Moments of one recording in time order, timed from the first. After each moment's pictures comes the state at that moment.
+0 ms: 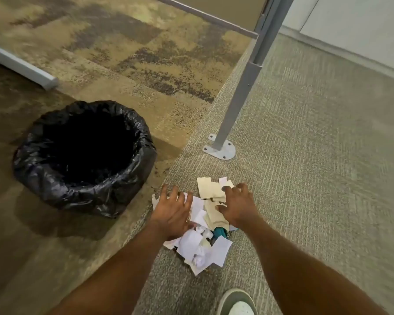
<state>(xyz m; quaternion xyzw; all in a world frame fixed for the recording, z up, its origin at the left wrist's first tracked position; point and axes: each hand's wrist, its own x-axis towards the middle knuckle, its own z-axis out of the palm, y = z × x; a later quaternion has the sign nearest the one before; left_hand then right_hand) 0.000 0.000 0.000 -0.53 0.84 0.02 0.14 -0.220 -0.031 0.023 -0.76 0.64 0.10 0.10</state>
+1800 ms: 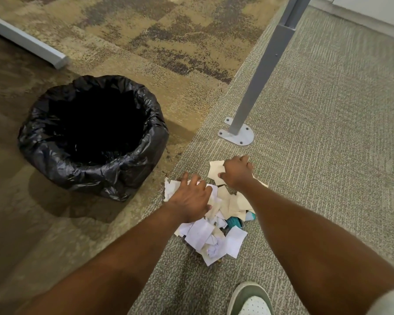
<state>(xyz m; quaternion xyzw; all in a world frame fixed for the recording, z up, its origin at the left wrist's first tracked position) -0.014 -0.011 -0.005 -0.49 0.87 0.08 0.09 -0.173 -0.102 -0.005 -0.73 0.66 0.13 0.14</state>
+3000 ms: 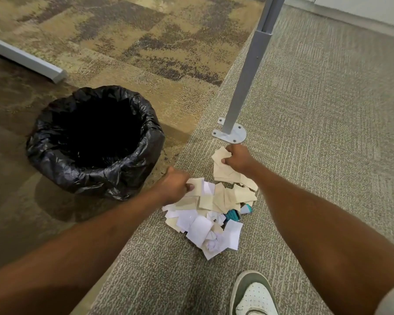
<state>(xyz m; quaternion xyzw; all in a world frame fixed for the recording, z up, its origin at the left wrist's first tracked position) 0.028 -0.032 0.021 -0.60 0.75 0.29 0.03 -0.188 -0.108 0.052 -0.66 0.66 -0.09 0.34</state>
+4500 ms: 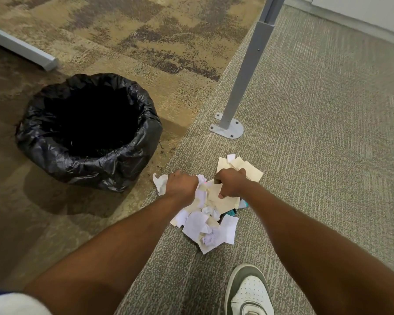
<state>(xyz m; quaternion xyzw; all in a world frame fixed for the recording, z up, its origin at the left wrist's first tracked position) -0.019 -0.012 0.009 -0.62 0.76 0.15 0.14 -0.184 -0.053 0.022 -0.76 0.57 0.20 0.23</state>
